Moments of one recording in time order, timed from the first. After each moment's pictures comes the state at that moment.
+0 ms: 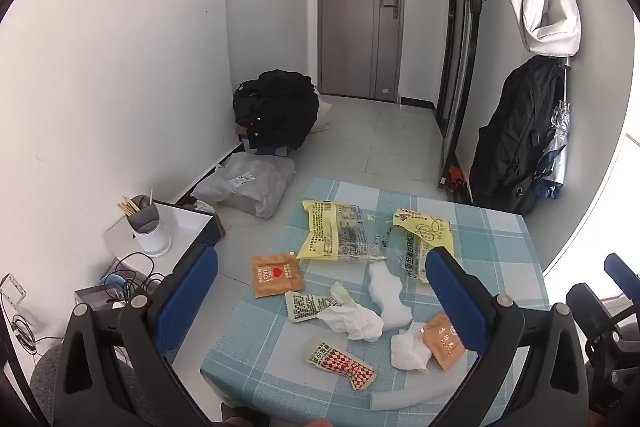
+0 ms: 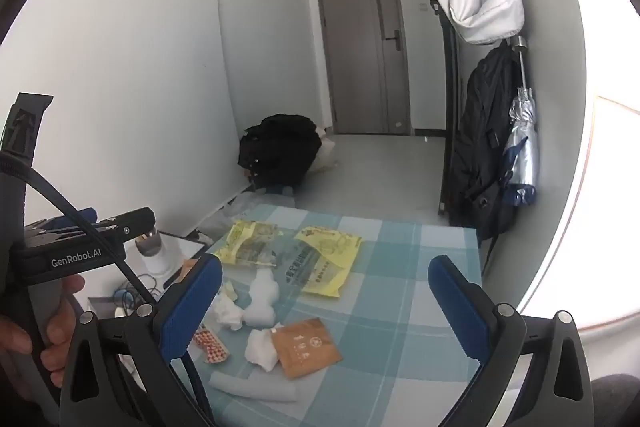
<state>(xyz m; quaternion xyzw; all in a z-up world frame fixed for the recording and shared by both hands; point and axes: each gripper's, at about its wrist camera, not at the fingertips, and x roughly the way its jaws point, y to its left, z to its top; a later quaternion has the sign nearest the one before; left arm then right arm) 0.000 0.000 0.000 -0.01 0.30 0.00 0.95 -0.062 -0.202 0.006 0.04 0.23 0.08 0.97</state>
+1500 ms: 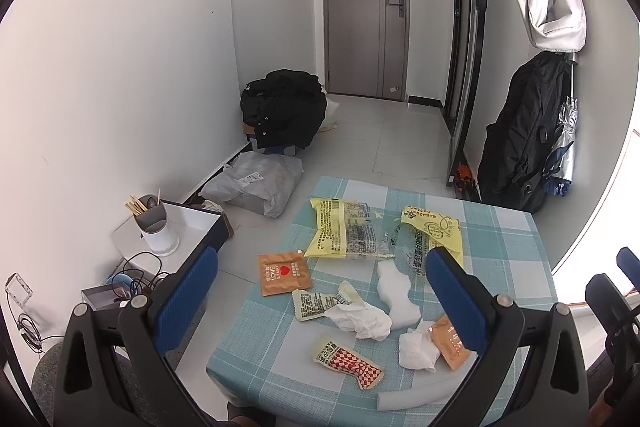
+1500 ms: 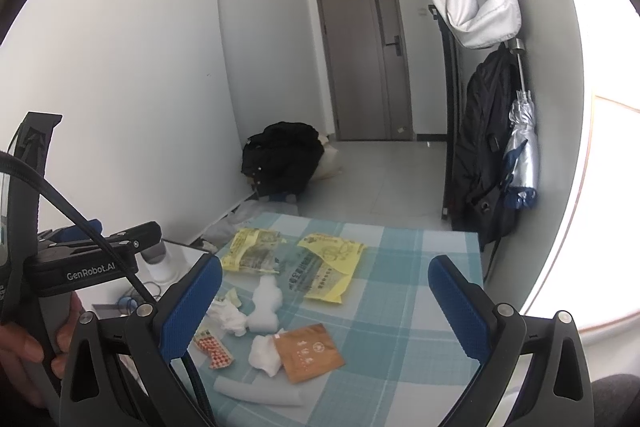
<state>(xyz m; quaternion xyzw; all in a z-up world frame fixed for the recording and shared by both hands) 0.000 -0.003 -0.004 0.00 0.30 0.02 0.95 -0.066 -0.202 0.008 0.05 0.21 0.08 0.97</state>
